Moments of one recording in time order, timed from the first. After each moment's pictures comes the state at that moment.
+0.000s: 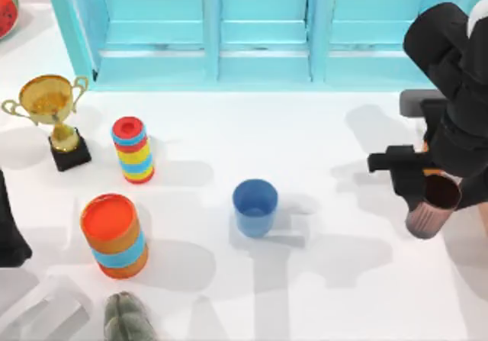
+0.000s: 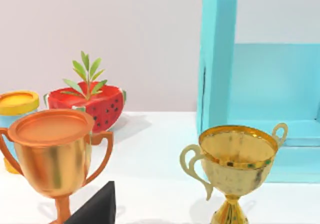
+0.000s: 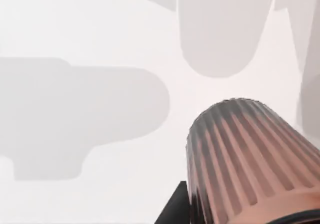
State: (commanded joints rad) left arm 0.00 0.00 0.00 0.00 0.00 0.00; right arm 0.39 1.75 1.29 -1.11 0.00 0.40
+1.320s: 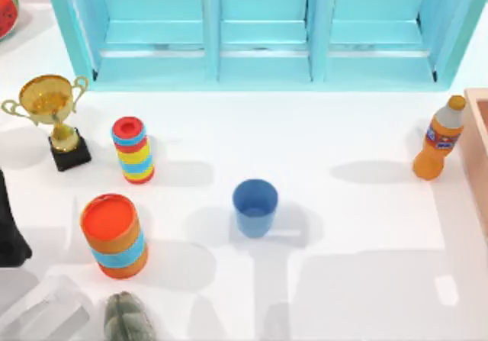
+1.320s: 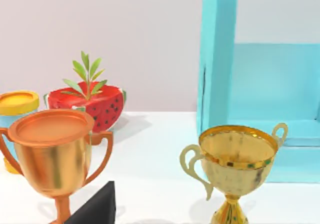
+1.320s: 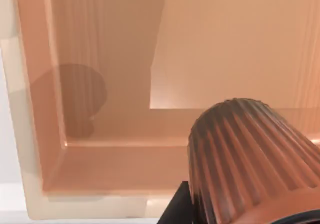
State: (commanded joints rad) left arm 0.00 0.00 0.00 0.00 0.00 0.00; right arm -0.33 1.44 1.29 -1.40 0.02 -0.32
